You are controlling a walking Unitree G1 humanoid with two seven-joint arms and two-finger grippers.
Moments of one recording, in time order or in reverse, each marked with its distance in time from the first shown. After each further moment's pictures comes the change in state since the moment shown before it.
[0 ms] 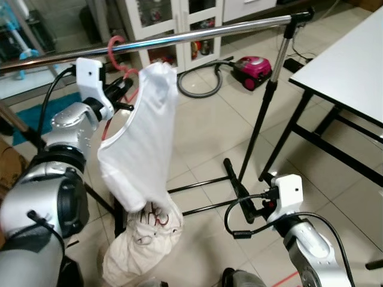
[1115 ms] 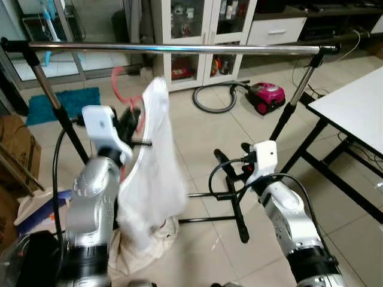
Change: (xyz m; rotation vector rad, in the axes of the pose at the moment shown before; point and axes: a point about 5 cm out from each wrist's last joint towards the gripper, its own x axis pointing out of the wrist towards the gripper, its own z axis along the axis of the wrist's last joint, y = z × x) left arm -0.073 -0.086 -0.041 -0.070 -0.081 0.200; right arm 0.076 0.000 0.020 0.011 -0.071 0.094
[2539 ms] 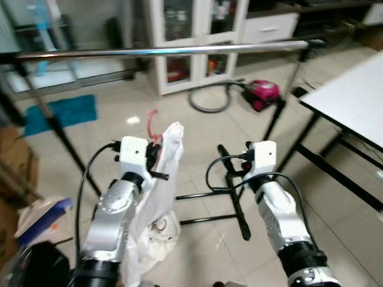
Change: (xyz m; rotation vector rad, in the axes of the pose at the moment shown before) left arm -0.008 -0.028 -0.057 0.075 0.238 -0.067; right arm 0.007 -0.005 -0.005 -0.004 -0.048 -0.152
